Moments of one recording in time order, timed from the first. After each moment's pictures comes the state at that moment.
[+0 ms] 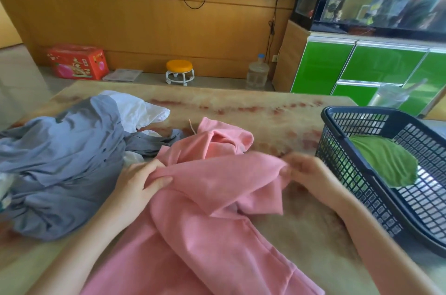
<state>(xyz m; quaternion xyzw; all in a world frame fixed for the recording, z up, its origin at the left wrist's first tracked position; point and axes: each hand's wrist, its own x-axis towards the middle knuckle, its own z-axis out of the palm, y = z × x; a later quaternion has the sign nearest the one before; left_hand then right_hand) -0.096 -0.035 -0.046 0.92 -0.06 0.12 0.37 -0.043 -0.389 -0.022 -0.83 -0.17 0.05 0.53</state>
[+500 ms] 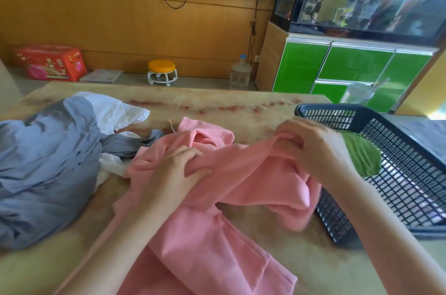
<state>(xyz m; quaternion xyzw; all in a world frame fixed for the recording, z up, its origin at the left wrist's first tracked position) -0.079 -0.136 -0.026 0.91 -0.11 0.17 0.36 -0.070 -0.395 0.050 -0.93 -0.18 -0.30 0.15</state>
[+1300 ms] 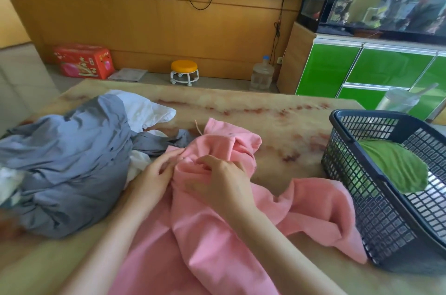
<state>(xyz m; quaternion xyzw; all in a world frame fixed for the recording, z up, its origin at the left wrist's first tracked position) -0.070 -0.043 -0.067 0.84 0.06 0.07 0.53 -0.078 -0.214 -0.018 -0.93 -0.19 -0.09 0.29</state>
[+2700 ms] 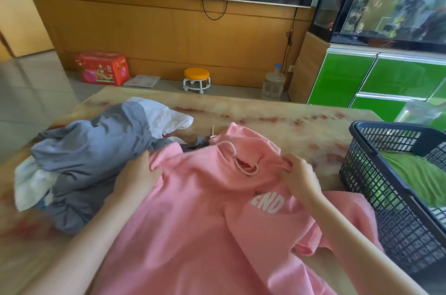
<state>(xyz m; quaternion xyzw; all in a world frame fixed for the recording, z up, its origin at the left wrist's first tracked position) -0.059 0.019 -0.046 0.94 0.22 0.07 0.24 -0.001 -0.309 -0.055 -0.95 0.04 -0.05 0.31</state>
